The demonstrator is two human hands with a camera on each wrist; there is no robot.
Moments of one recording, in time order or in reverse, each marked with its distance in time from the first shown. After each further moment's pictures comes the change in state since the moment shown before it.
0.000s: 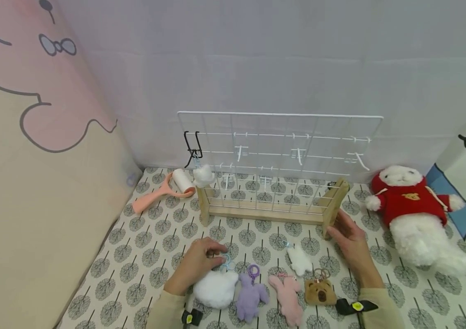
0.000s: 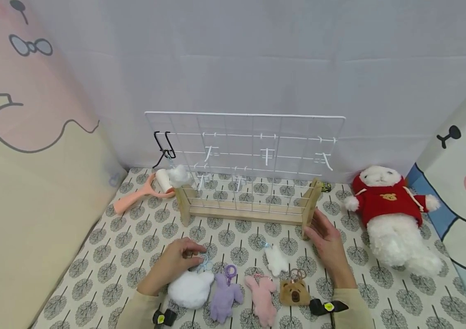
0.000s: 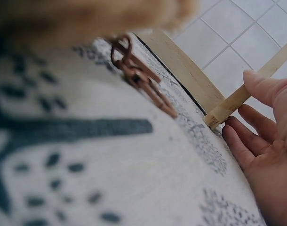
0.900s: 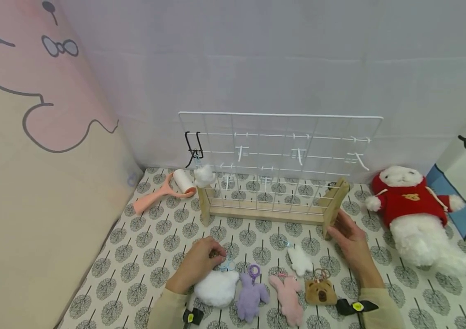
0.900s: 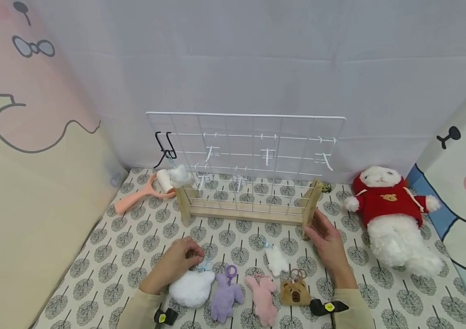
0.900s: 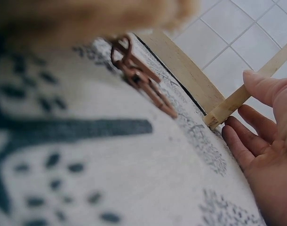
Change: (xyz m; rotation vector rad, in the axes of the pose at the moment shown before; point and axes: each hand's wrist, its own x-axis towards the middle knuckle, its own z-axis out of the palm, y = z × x) left_hand 0.004 0.005 0.000 0.113 -0.035 -0.044; right_hand 0.000 0.000 0.000 0.026 0.002 0.018
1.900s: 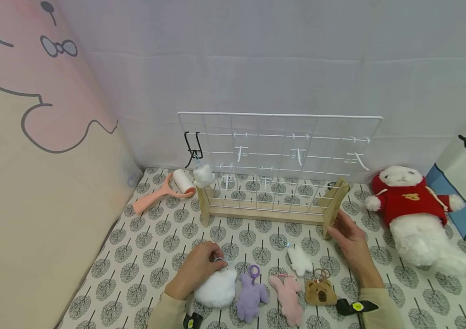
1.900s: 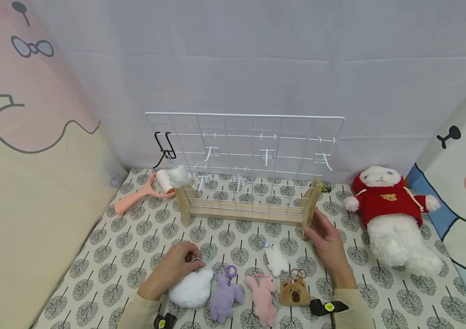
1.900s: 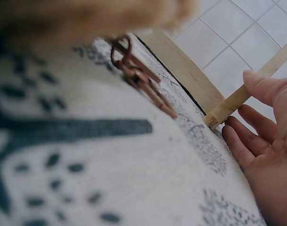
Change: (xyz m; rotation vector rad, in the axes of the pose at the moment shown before) left_hand -0.010 0.008 0.001 -0.007 0.033 -0.032; right_hand 0.000 0.003 0.000 0.065 -0.006 -0.045
